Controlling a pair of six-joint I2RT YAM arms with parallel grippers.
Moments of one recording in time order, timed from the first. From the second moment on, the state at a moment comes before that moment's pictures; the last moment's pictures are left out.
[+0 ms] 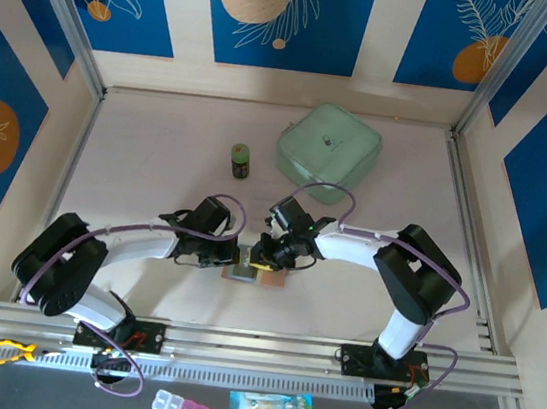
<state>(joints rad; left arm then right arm) -0.68 1.45 0.63 -0.24 0.34 -0.82 0.80 1.73 0.90 -0.26 -0.49 0.87</state>
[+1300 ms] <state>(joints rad) -0.68 1.35 0.56 -0.28 0.31 -0.87 0.80 1.73 0.90 -0.23 -0.56 0.88</state>
